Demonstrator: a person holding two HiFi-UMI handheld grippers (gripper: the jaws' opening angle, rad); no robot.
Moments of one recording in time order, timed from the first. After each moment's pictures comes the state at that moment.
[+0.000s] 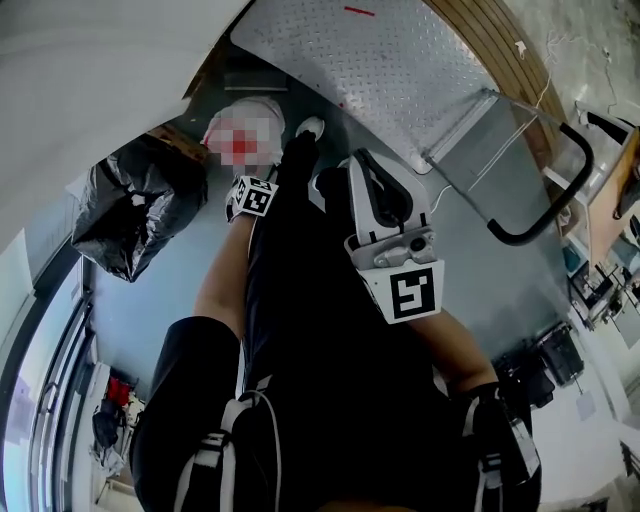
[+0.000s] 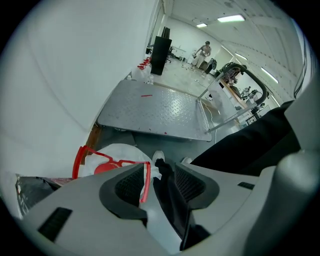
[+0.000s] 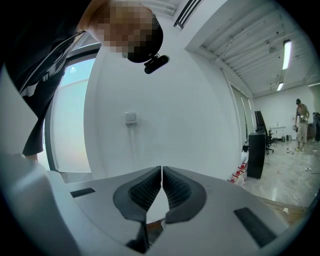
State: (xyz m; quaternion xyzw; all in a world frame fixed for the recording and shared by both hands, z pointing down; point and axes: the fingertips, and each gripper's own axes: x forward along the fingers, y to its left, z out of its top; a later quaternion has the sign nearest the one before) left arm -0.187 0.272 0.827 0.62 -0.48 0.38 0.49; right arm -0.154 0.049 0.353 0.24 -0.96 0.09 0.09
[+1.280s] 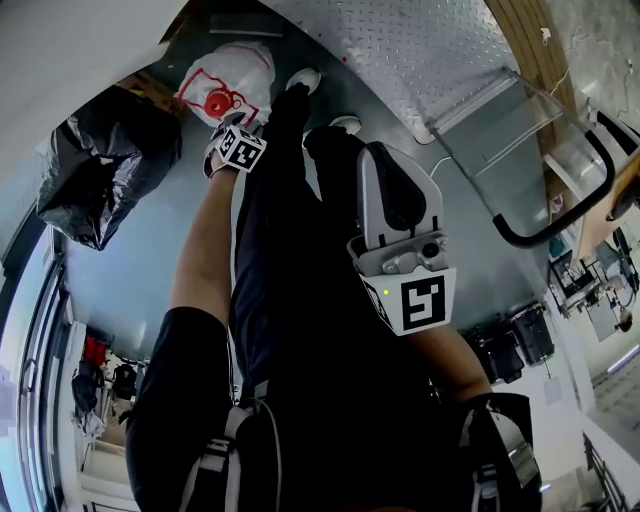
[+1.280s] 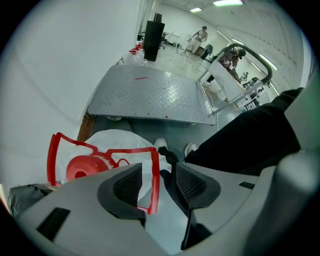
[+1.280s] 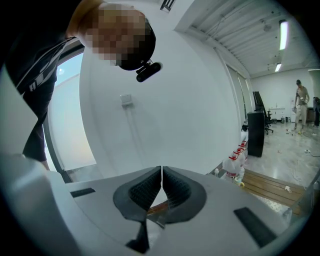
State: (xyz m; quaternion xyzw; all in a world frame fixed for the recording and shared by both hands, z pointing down) left arm -0.188 0.290 0.915 0.62 -0.43 0.43 0.50; right arm -0.142 0.073 0.449 0.22 -0.95 0.17 0.16
